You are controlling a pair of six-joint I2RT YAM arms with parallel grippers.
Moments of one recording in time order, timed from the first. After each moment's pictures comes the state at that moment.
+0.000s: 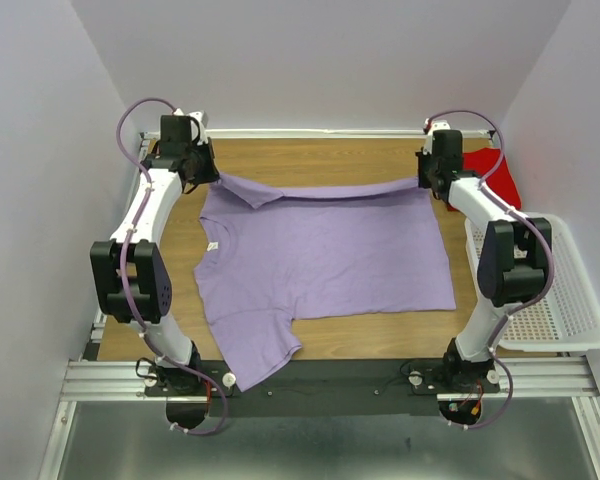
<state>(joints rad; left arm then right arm) -0.02 1.74 1.53 -0.52 0.20 -0.19 0.08 1.83 1.34 -0.14 0.13 -0.08</state>
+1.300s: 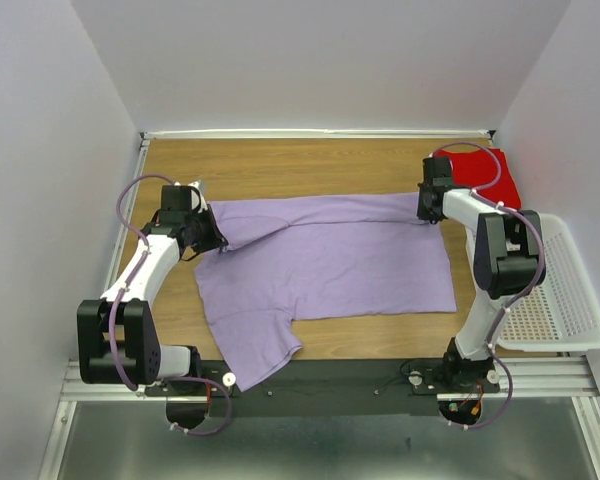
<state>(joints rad) -0.02 1.33 0.86 -0.43 0.30 -0.38 0.08 1.89 1.21 -0.29 0.27 0.15</state>
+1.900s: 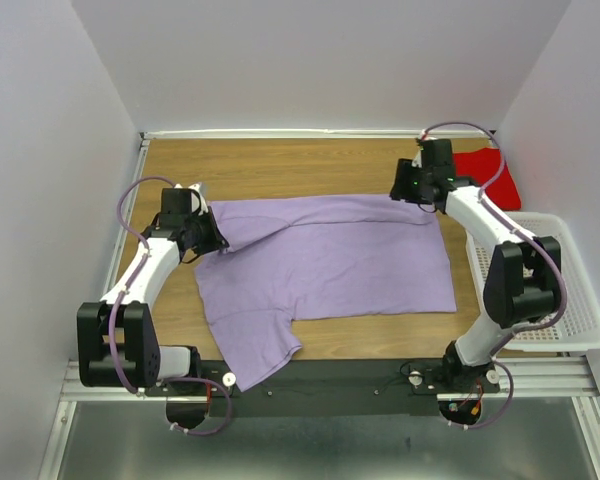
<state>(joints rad) -0.02 1.32 0.84 -0.41 0.32 -0.36 0.16 1.68 1.26 -0.35 -0.01 0.25</state>
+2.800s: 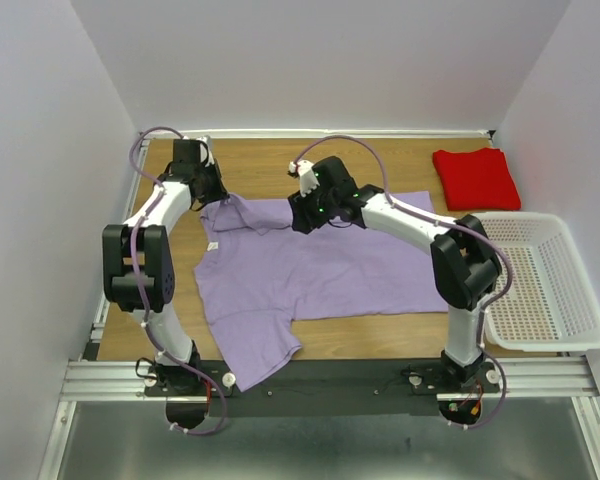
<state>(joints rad) -0.02 1.78 1.30 -0.32 0.24 -0.31 0.67 1.93 1.46 -0.28 -0.27 0.01</state>
